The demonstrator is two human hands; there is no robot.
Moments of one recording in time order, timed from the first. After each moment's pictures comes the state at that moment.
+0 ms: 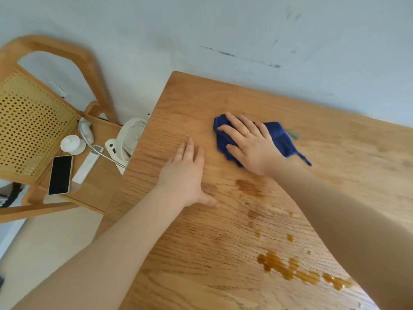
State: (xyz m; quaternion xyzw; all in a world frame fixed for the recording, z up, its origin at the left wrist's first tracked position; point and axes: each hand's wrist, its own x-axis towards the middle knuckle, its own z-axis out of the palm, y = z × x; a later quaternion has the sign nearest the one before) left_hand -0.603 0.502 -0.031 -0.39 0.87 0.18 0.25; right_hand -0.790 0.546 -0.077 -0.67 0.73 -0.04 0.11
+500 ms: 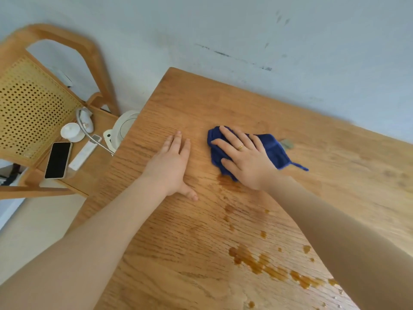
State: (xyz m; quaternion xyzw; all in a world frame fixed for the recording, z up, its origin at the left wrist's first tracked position) left_hand -0.608 0.509 -0.035 -0.42 0.86 0.18 0.25; right_hand -0.795 0.587 -0.077 -0.72 0.68 -0.03 0.13
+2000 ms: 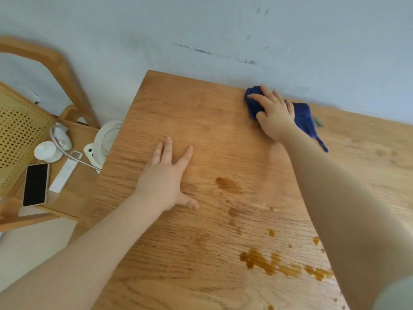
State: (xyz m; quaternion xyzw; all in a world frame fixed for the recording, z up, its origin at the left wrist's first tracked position) left_hand -0.605 0.504 -0.040 -0.39 0.87 0.20 0.26; right_hand -0.878 0.539 -0.072 -0.47 0.86 -0.12 0.13
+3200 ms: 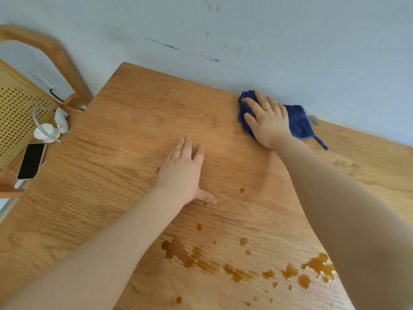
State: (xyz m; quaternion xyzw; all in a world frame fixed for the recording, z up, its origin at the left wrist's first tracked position) left_hand -0.729 0.599 -0.039 -0.41 0.87 0.14 0.22; right_hand -0.960 0.594 -0.087 -0.56 0.82 -0.07 0.10
